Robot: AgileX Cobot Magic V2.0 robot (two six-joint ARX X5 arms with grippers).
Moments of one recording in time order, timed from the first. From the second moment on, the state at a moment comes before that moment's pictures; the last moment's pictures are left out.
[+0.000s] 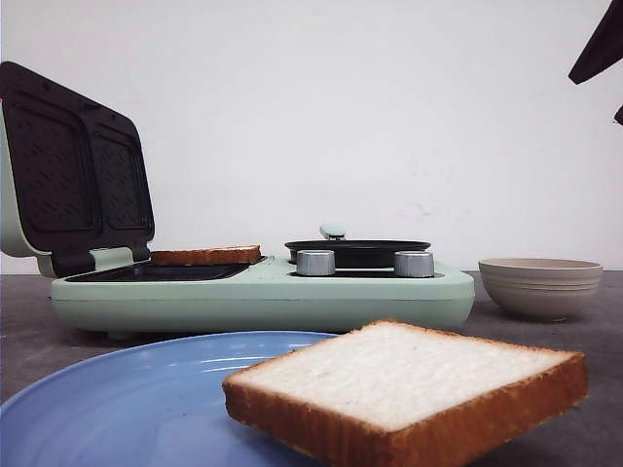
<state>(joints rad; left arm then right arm) -0.39 1.32 1.59 -0.70 0.11 0.06 0.16 0.73 0.70 -0.64 -0.52 0.13</state>
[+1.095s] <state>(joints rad) -0.40 0.58 0.76 -0.49 0.09 -0.14 0.19 0.77 0.64 -0.69 -0.62 0.28</state>
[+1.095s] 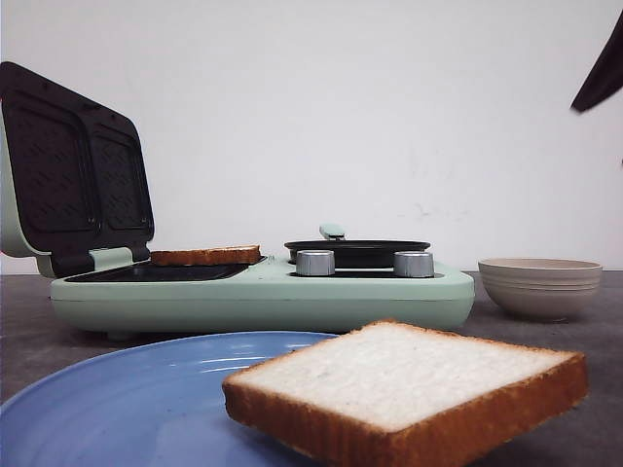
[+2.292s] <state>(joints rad) -0.40 0.58 0.73 -0.48 0.10 -0.14 0.46 0.77 0.29 -0.32 -0.60 0.74</state>
